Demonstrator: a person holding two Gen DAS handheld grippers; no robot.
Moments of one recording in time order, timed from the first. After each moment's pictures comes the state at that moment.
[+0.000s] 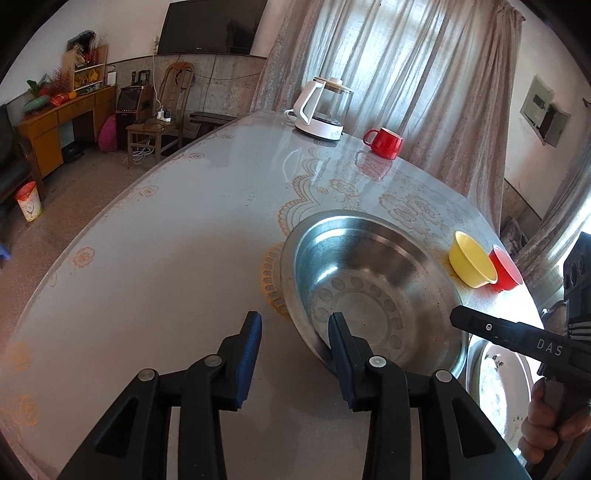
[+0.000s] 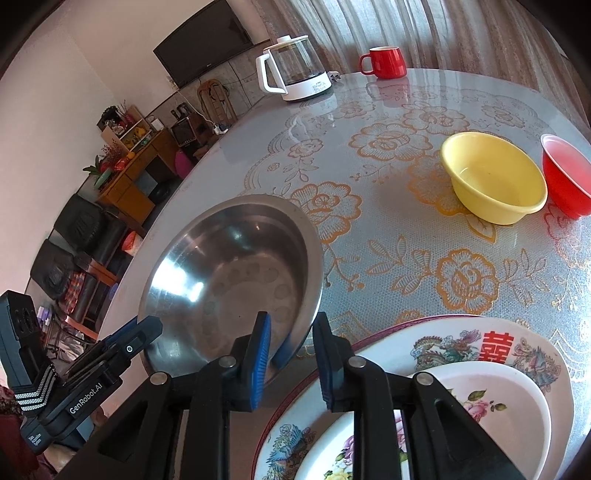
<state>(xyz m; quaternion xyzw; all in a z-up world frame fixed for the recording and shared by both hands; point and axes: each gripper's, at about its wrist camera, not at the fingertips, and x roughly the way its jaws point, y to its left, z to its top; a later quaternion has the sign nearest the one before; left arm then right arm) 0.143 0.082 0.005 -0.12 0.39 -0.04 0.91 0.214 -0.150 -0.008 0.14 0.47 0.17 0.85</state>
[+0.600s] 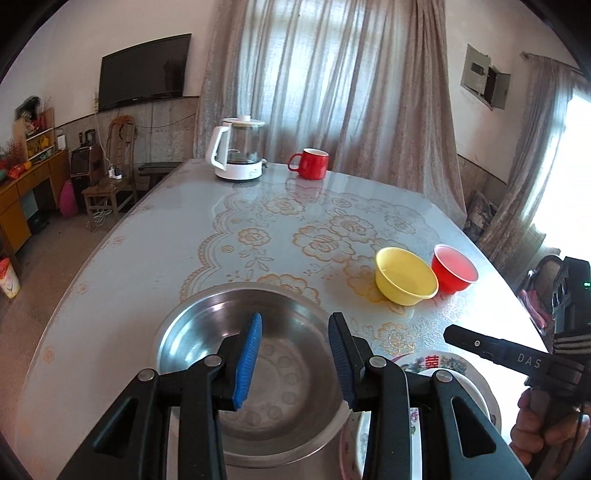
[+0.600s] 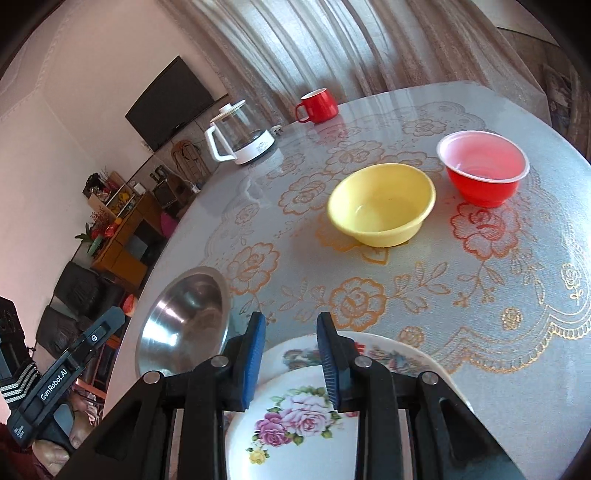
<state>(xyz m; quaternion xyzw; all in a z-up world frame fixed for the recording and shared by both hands) 0.164 -0.021 0.068 -0.04 0.35 -0.13 0.93 0.187 -0.256 0.016 0.22 0.41 0.11 0.88</state>
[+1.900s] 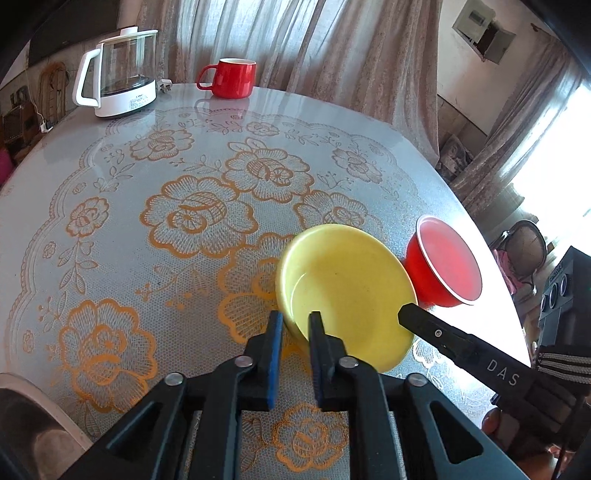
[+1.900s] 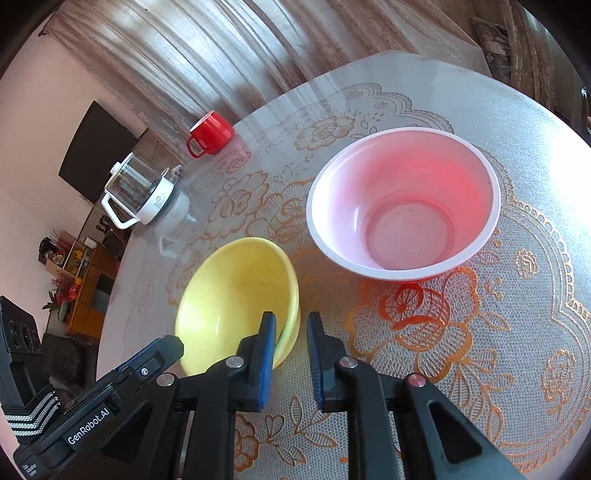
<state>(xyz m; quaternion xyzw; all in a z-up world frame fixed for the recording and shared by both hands) 0.312 -0.174 0.004 -0.04 0.48 -0.21 0.85 0.297 -0.362 -0.033 0.30 0.43 0.00 0.85</state>
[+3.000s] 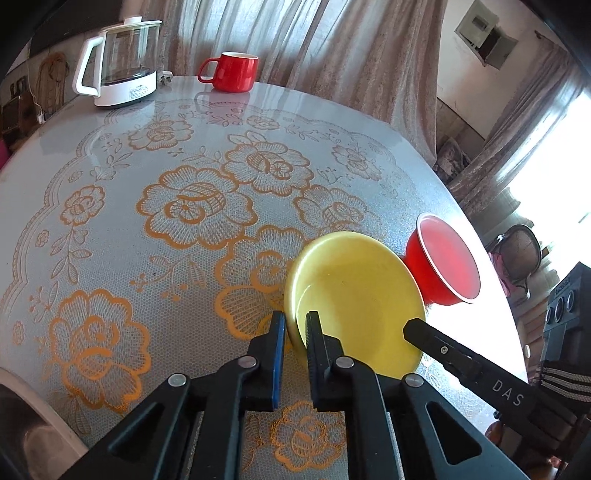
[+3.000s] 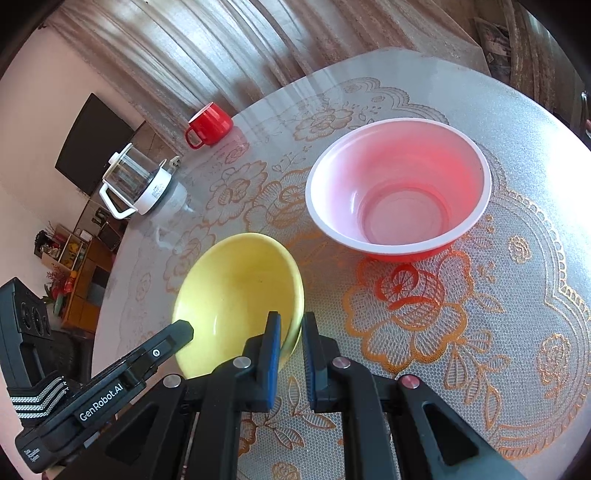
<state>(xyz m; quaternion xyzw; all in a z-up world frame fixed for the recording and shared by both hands) 0.311 -0.168 -0.002 -0.07 0.49 -0.22 0.84 0.286 -0.357 -0.030 0.29 0.44 -0.01 0.85</state>
